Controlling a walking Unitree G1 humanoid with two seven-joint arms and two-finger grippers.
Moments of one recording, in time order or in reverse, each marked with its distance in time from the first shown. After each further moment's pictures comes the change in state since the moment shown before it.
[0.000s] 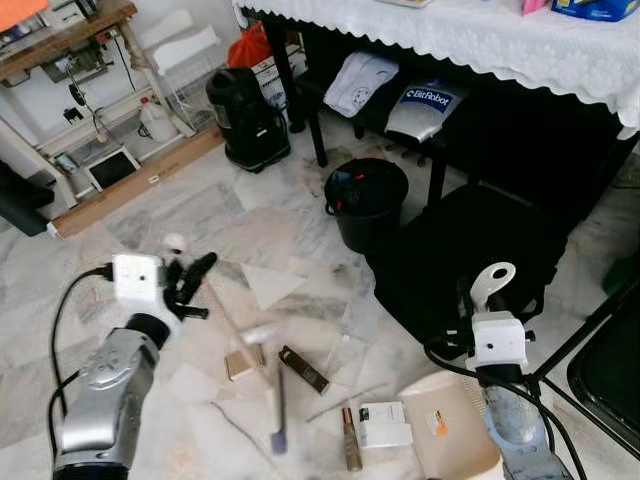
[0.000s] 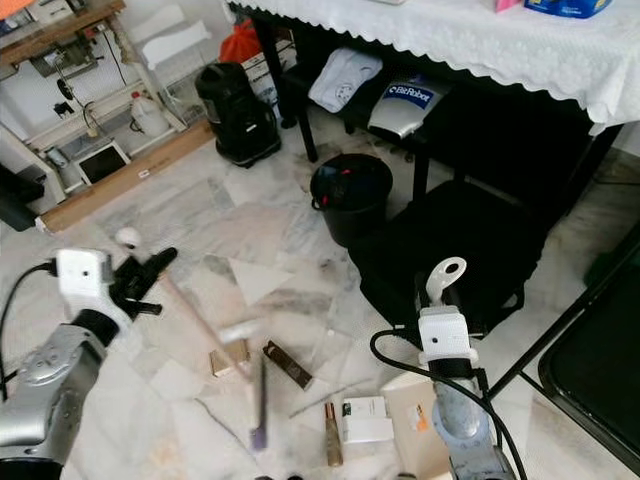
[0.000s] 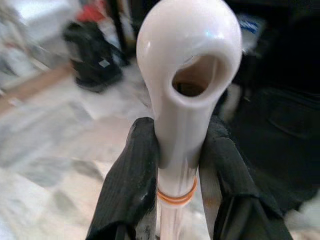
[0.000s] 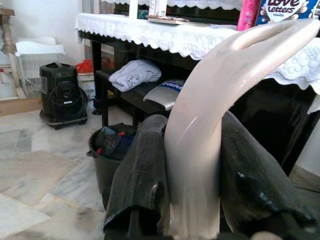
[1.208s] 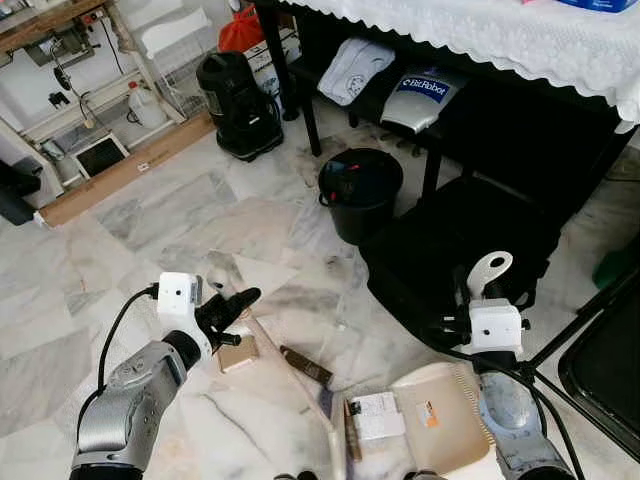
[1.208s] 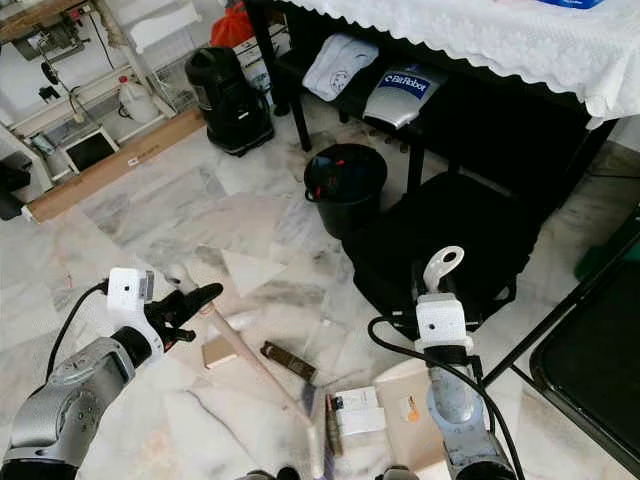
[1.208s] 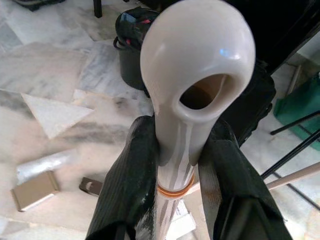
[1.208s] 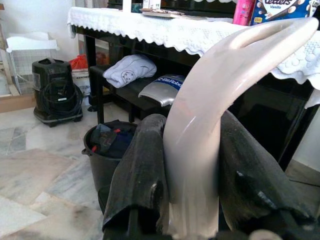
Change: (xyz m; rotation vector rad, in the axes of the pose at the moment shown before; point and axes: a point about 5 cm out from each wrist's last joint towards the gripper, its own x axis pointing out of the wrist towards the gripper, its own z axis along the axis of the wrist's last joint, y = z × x) left arm -0.001 -0.017 -0.024 -0.237 0.210 -0.138; right arm 0.012 -0.001 0.002 0.022 -0.002 -0.020
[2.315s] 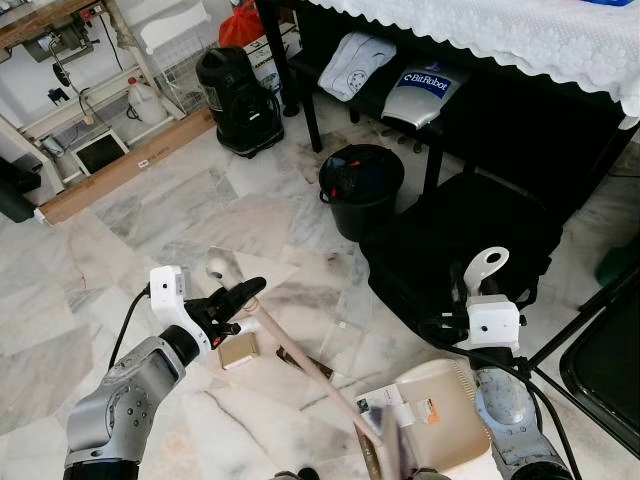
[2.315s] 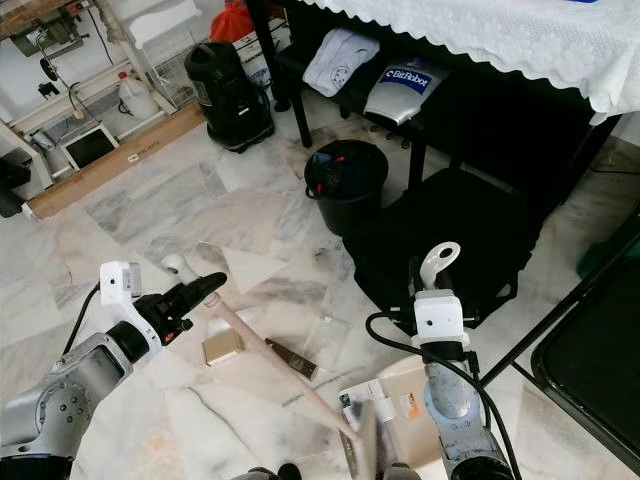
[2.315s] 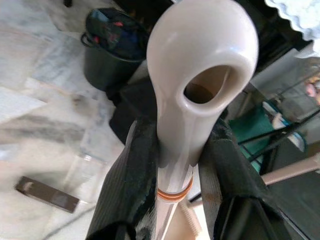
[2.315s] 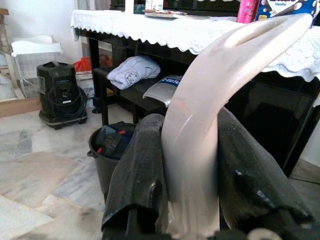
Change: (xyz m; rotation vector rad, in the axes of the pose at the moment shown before) left arm -0.001 -0.008 0.009 -0.205 -0.038 -0.121; right arm 0.004 0.004 0.004 0.026 -0.016 0.012
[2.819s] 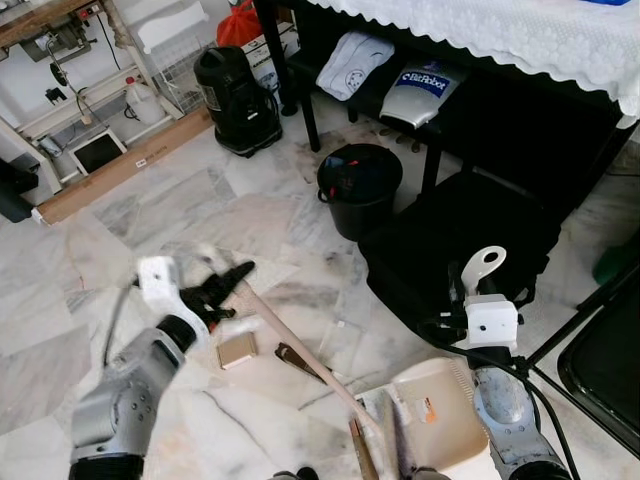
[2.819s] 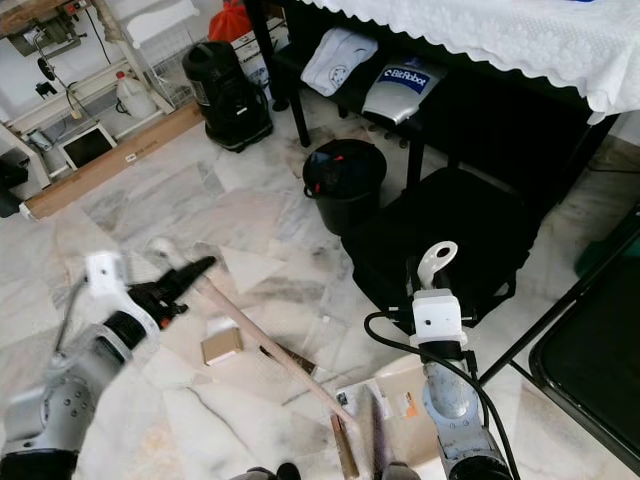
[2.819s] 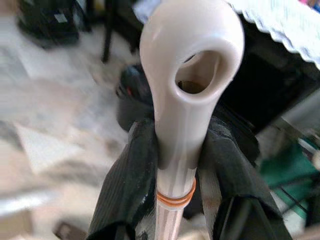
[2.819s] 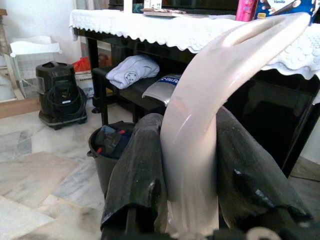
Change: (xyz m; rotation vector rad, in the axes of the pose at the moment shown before) left arm -0.007 0.007 0.041 0.132 -0.206 0.139; right arm 0.001 0.001 0.001 0.012 -0.003 0.000
